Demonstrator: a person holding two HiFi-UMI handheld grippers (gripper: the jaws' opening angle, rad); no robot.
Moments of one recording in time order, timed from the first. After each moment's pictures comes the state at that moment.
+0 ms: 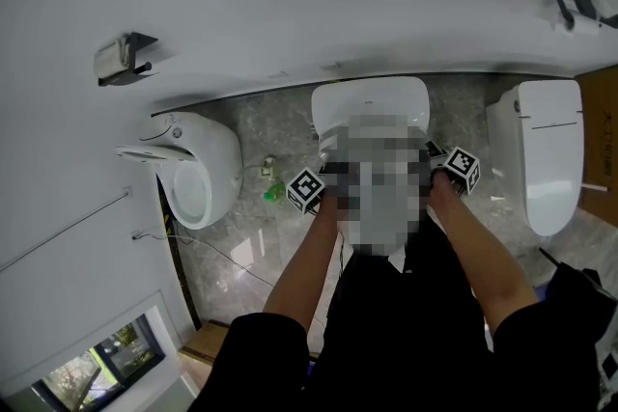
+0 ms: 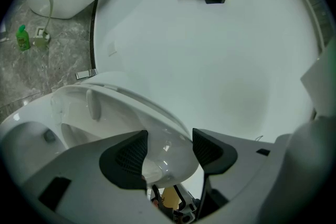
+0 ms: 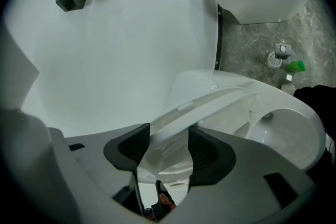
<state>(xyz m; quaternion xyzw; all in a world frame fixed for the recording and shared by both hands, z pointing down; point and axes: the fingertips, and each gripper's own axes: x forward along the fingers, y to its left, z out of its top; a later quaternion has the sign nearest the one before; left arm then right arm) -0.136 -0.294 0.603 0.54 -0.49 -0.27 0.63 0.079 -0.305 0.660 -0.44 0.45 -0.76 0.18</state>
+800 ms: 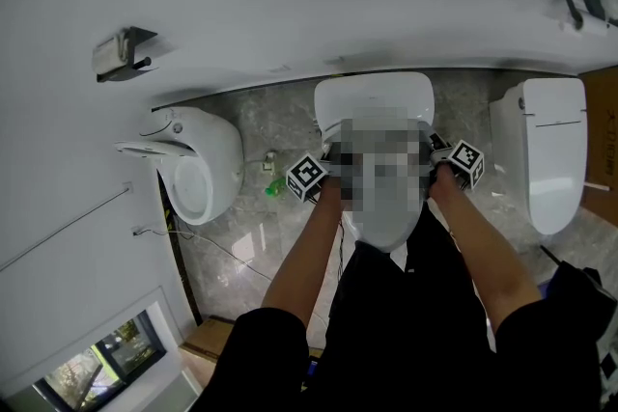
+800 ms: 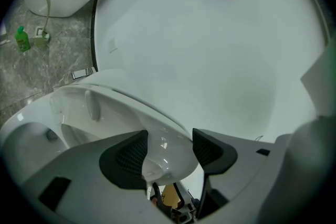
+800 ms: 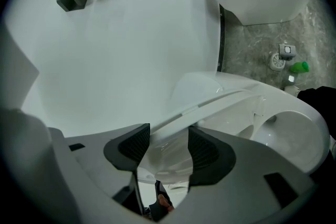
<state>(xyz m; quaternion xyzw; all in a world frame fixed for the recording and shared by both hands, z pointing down) -0.138 -0.312 0.609 0.53 -0.48 -0.25 0.66 0.077 -0.319 0.663 -0.44 0.46 -0.75 0.19</state>
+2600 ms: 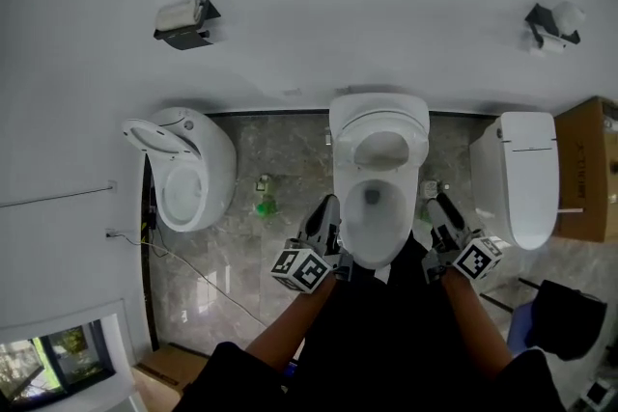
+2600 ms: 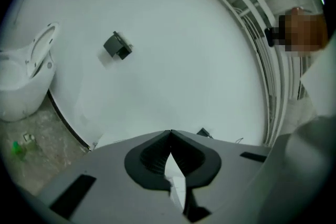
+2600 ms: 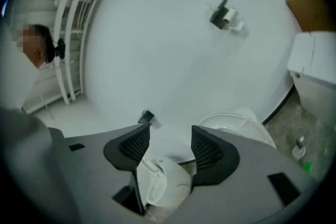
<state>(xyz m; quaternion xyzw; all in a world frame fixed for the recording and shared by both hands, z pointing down) -0.197 -0.072 0.370 0.73 -0.55 -0.19 0.36 0.037 -0.093 0.381 -0.40 0.79 -0.45 0.13</state>
